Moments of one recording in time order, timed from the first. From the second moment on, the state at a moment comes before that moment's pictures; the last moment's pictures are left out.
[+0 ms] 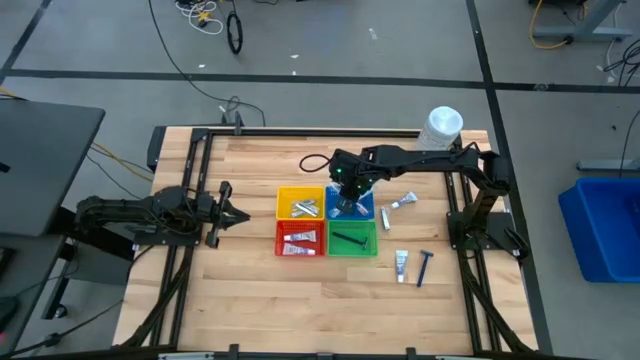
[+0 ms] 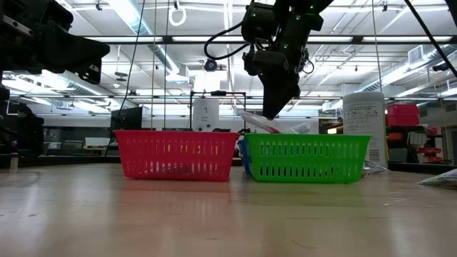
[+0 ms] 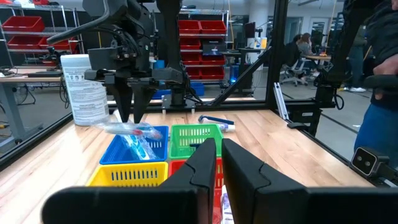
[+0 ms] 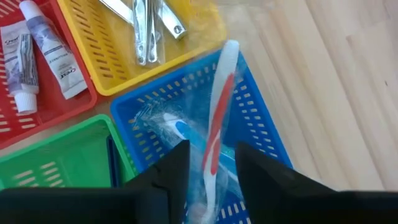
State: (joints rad) left arm -0.02 0.01 0.01 0.07 0.06 -0.02; right arm -0.20 1.79 1.43 -0.87 0.00 0.21
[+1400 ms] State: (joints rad) left arm -0.02 0.01 0.01 0.07 0.06 -0.02; right arm -0.22 1.59 1.27 -0.70 -0.08 0.10
